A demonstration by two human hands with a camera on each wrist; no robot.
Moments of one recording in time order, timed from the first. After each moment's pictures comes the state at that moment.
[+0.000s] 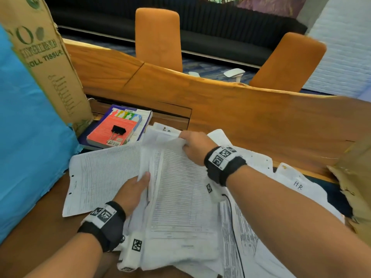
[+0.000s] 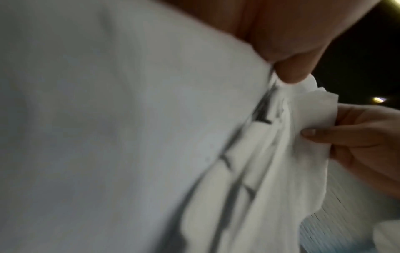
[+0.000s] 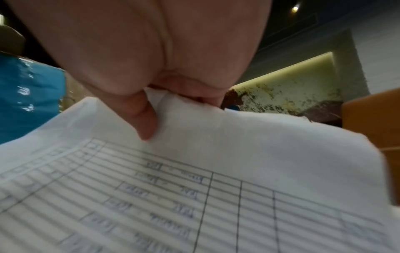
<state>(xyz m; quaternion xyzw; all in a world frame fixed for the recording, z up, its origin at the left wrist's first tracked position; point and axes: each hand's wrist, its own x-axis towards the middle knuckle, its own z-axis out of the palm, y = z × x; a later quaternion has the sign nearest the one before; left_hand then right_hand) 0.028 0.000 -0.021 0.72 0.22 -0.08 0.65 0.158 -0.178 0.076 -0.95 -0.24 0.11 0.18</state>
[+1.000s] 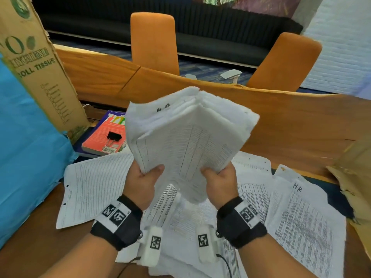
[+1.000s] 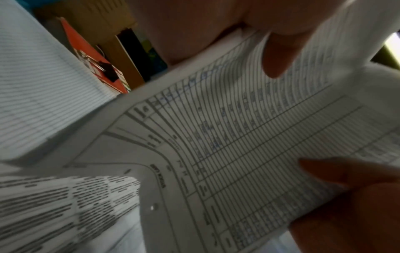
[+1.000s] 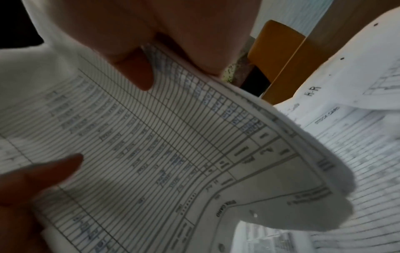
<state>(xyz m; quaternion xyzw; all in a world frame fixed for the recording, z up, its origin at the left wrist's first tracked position) 0.049 -0.044 0.031 0.63 0.11 0.10 0.76 0.084 -0.231 0.033 -0.73 -0.03 -0.01 0.68</state>
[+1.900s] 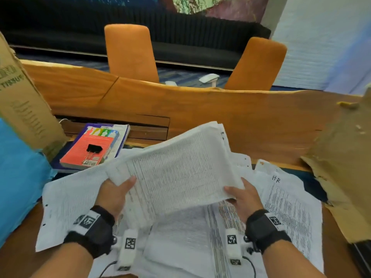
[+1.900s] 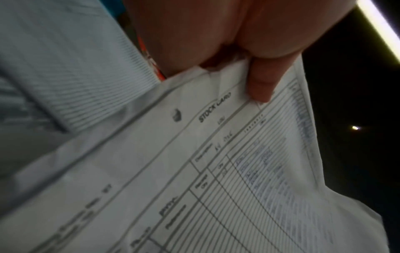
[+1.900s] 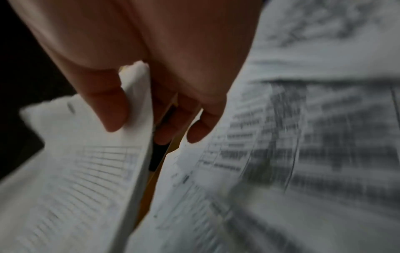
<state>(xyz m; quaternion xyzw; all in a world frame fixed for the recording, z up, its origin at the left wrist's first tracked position) 0.062 -0.018 0.000 0.64 0.24 0.02 0.73 0.079 -0.353 -0.014 -0.66 0.19 0.04 0.73</state>
